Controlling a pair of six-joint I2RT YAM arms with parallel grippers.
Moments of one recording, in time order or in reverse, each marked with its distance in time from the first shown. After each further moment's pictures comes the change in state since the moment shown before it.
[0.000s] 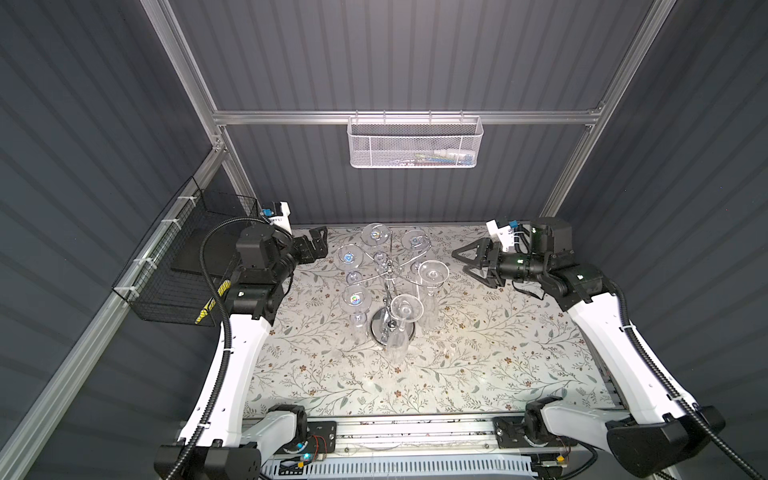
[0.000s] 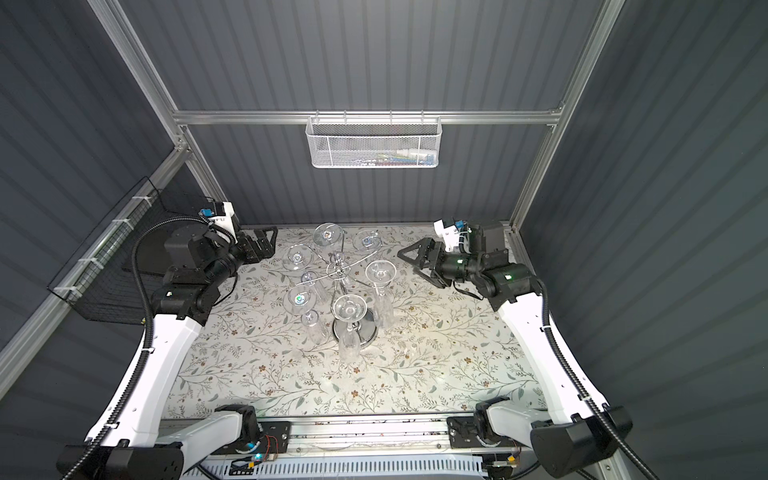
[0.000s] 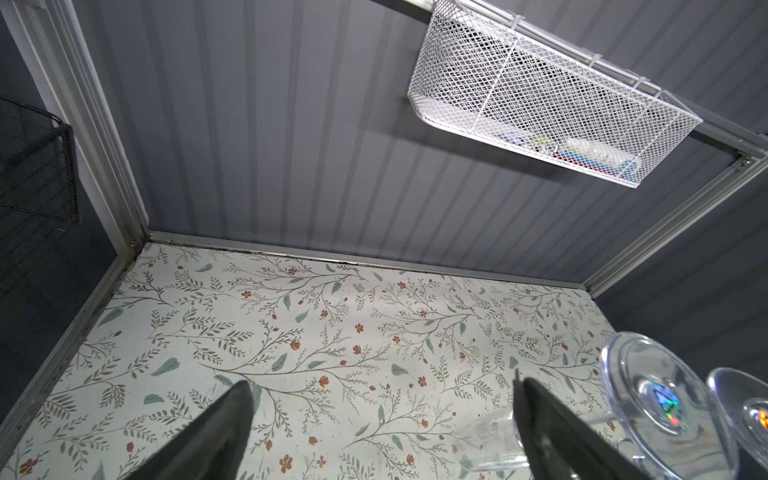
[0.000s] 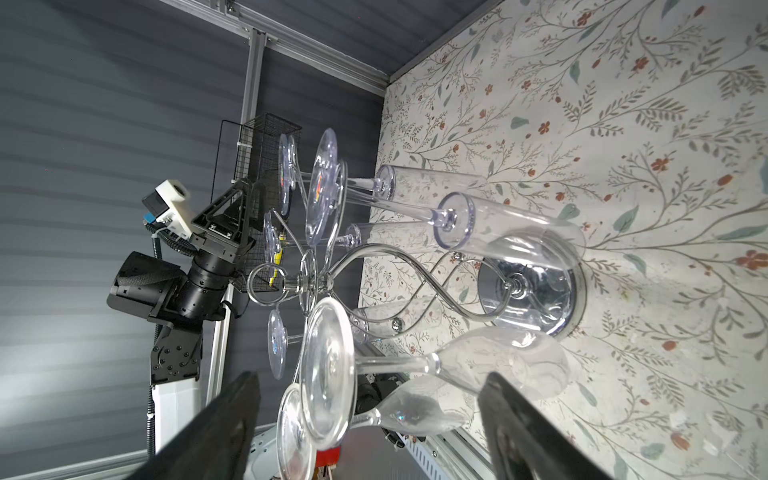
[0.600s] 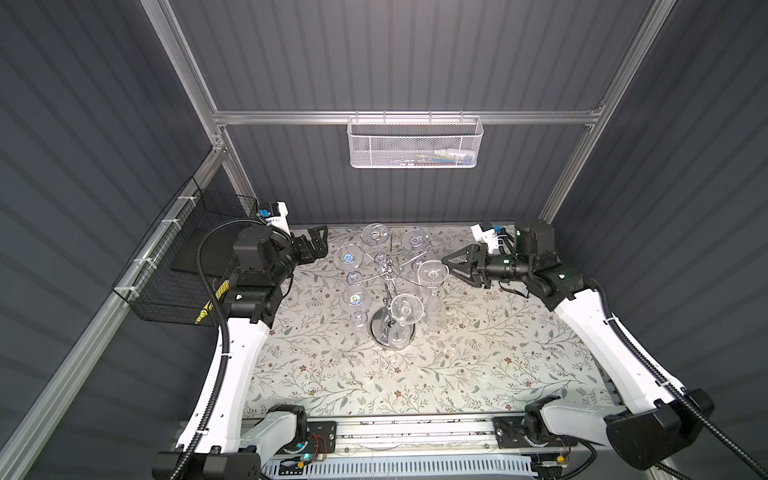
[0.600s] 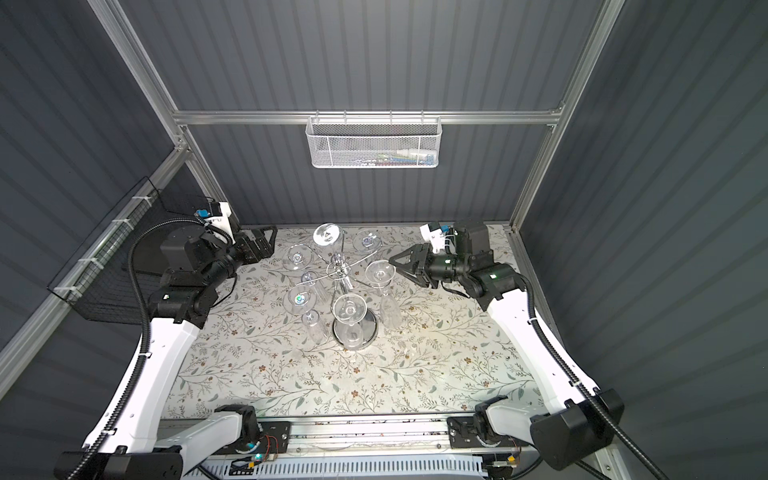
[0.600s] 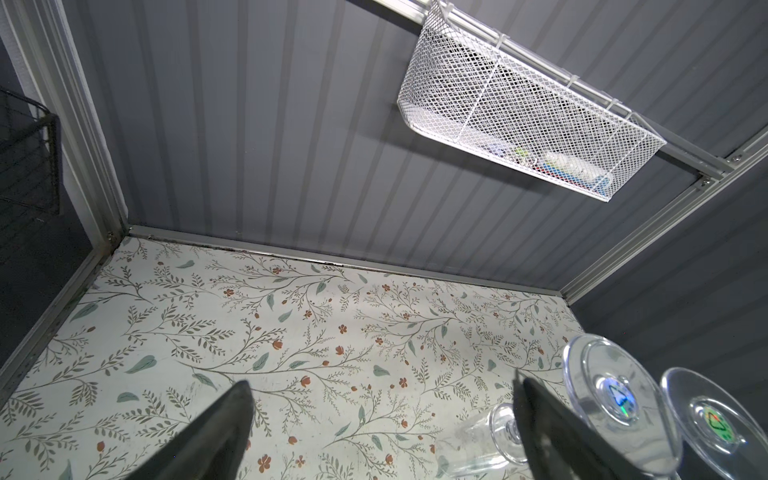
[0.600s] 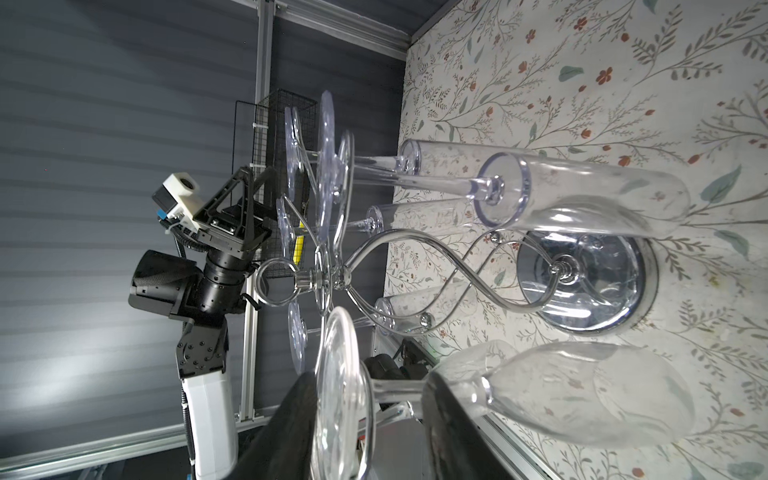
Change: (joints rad) left arm 0.000 -0.024 0.000 0.000 0.017 -0.048; right arm 0.064 0.039 -0.055 0.127 -0.046 0.106
